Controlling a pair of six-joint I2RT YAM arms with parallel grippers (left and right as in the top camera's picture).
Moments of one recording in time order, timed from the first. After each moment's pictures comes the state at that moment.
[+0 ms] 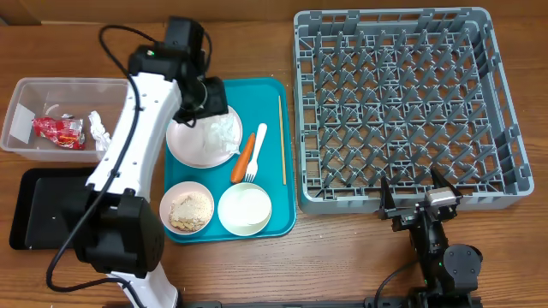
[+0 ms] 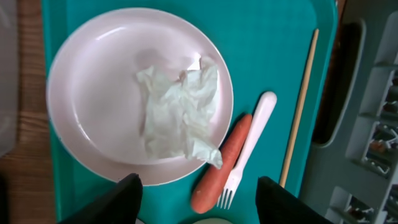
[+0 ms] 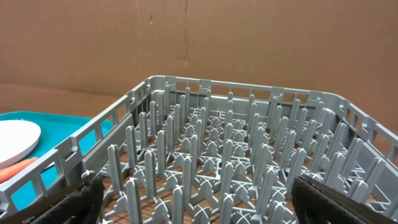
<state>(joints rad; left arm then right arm) -0.17 1.89 1.73 -1.14 0.09 -0.38 0.04 0.01 0.02 -0.02 -0.12 -0.06</state>
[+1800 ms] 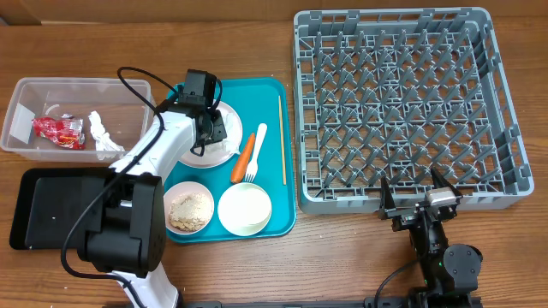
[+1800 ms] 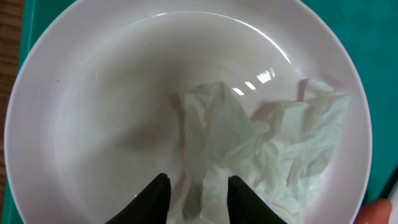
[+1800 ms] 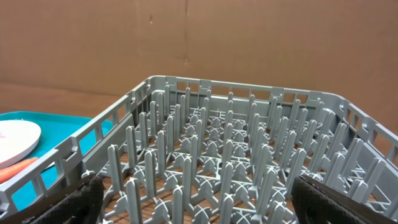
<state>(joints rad) -0.18 1.90 1.26 -0.60 -0.12 -0.45 0.04 0.01 0.02 -0.02 -0.12 -0.06</state>
